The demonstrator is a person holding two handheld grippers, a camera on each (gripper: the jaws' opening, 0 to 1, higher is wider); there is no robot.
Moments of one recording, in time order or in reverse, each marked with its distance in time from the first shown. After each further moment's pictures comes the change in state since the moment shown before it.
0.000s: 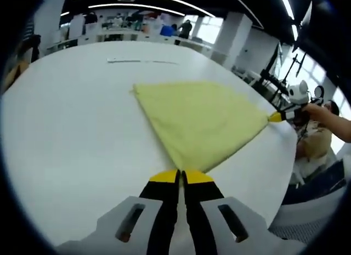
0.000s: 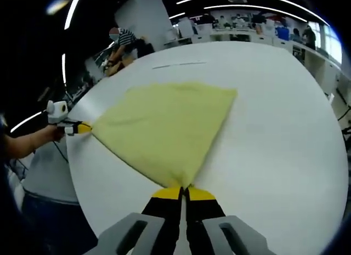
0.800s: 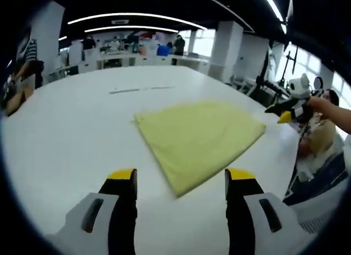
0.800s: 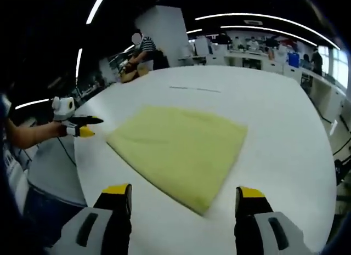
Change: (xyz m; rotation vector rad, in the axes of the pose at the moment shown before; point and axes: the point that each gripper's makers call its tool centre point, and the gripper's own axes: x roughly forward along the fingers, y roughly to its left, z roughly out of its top) left arm -0.033 -0.020 0.034 0.130 -0.146 0.034; right arm -0.031 0.041 0.037 -0.144 -0.145 0.019
